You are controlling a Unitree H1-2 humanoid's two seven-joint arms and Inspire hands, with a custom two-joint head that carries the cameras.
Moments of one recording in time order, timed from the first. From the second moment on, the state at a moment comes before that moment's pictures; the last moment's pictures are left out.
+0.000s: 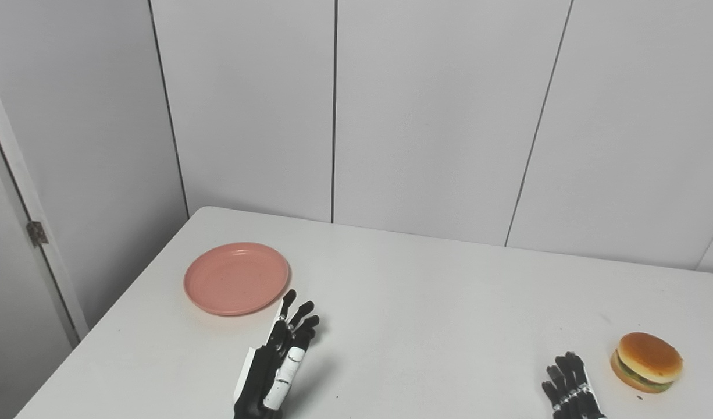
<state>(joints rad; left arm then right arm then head) 0.02 -0.01 -0.02 0.03 -0.06 -0.25 0.02 0.04 -0.07 -0.03 0.10 0.26 -0.33 0.26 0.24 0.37</state>
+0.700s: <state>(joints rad) 0.02 0.01 -0.02 0.00 -0.07 -0.18 0.01 0.05 -0.06 -0.02 0.08 0.26 -0.33 0.25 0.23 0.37</state>
